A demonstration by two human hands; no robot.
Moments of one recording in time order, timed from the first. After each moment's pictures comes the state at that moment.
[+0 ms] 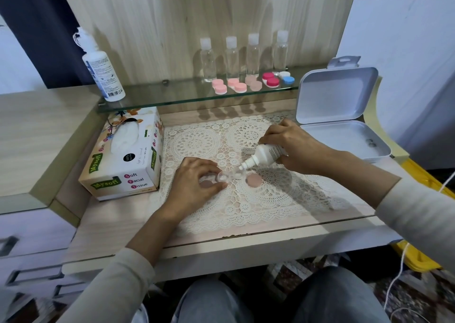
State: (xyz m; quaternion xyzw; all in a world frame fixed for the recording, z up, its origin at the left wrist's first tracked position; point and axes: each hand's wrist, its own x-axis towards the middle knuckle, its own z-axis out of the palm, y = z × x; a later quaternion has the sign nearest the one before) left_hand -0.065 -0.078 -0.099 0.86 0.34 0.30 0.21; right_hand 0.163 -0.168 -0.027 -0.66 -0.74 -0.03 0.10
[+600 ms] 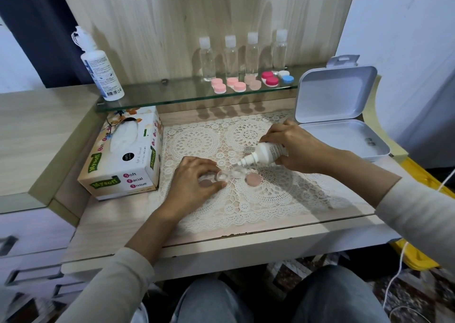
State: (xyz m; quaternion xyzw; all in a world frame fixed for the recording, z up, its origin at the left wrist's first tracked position) left_hand -0.065 -0.078 -0.098 0.87 0.35 0.29 0.21; right_hand 0.164 -0.169 -0.028 -0.68 -0.73 -0.01 0.11
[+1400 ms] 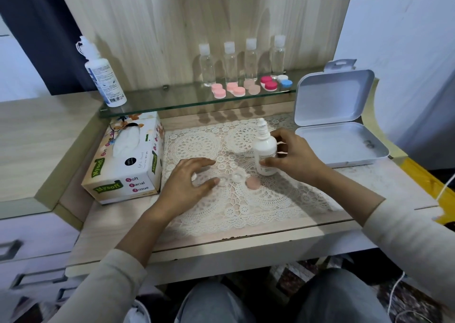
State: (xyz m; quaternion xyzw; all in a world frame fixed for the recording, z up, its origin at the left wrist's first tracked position) left_hand -0.077 -0.080 -0.079 0.86 0.36 0.25 0.26; right_hand 0.146 -0.176 -0.042 -0.69 -0.53 0.23 0.44
